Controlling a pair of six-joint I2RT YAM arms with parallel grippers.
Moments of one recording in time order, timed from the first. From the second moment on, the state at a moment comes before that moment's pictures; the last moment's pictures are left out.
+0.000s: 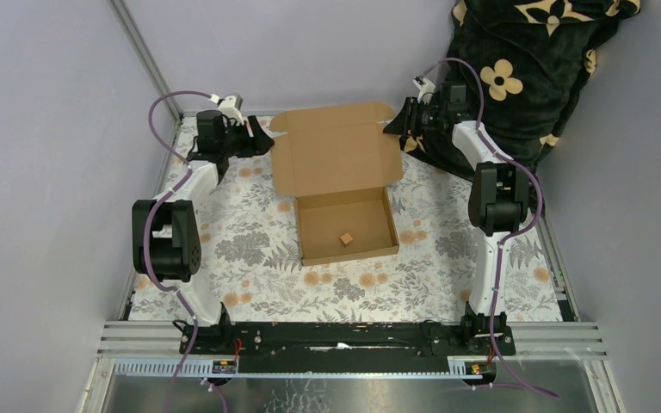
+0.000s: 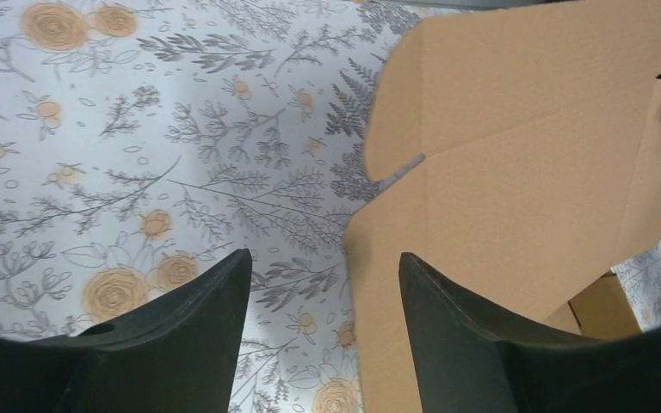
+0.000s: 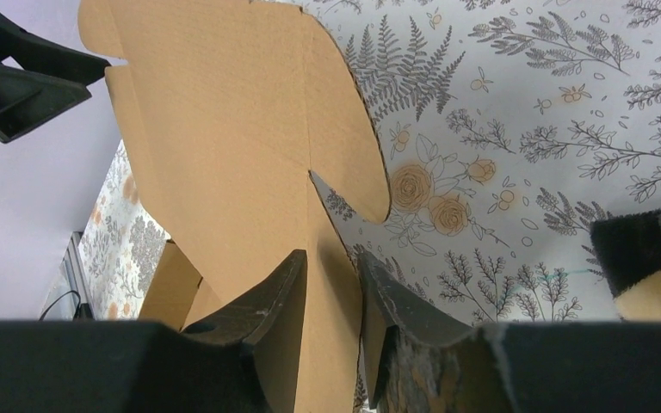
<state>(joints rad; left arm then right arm) 0.02 1.75 1.23 0.07 0.44 -0.25 0.08 2.25 1.89 -0.26 -0.89 0.23</state>
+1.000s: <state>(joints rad) 0.06 1.82 1.25 0.21 0.65 -0.33 0.09 2.22 1.90 -0.35 -0.88 0.17</state>
